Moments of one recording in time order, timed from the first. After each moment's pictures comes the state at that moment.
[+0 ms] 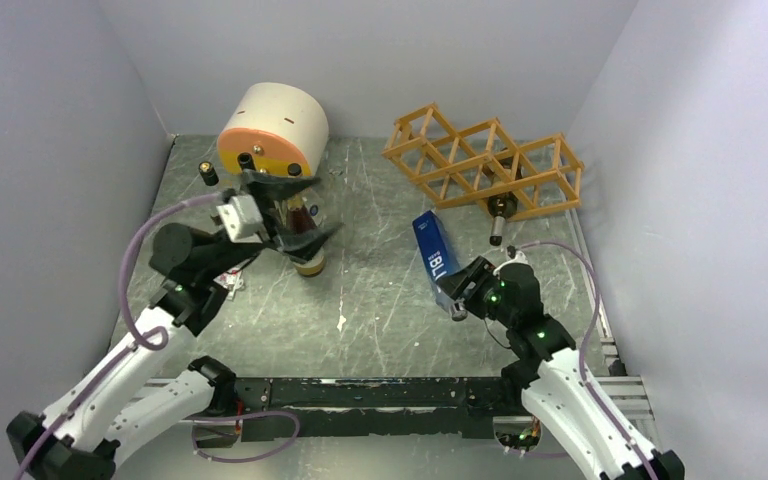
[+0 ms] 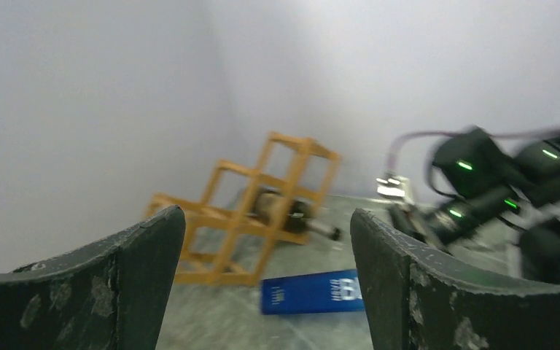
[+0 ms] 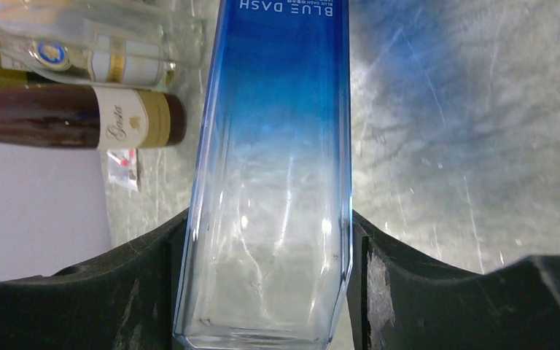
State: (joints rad) left arm -0.52 0.78 0.78 0.46 0.51 -0.04; right arm 0.37 0.58 0.31 -0.24 -0.11 0.92
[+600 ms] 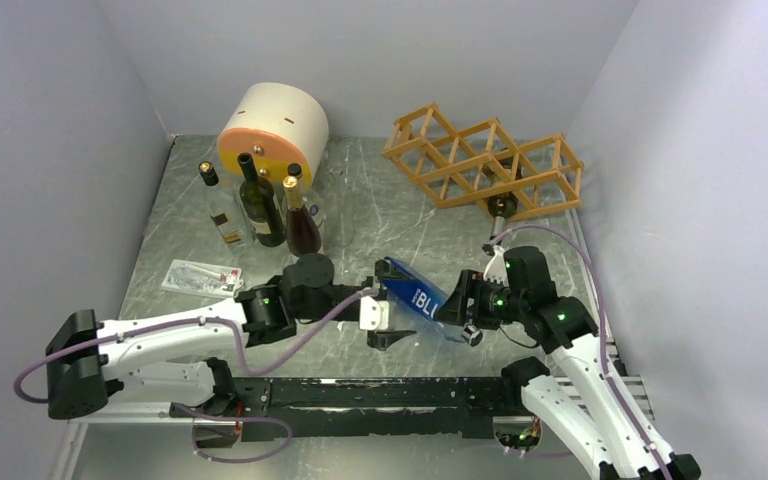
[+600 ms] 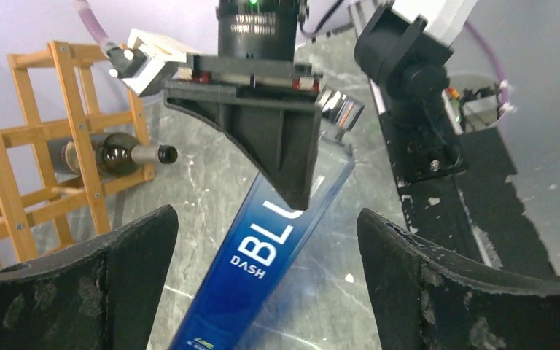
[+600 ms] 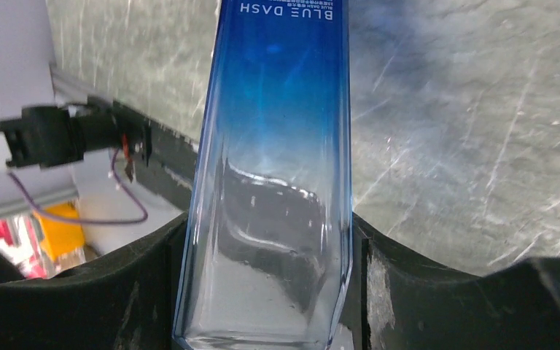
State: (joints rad) left arm -1.16 1.12 0.77 0.23 0.40 0.43; right arm 0.37 0.64 0.66 -0.84 -0.43 0.54
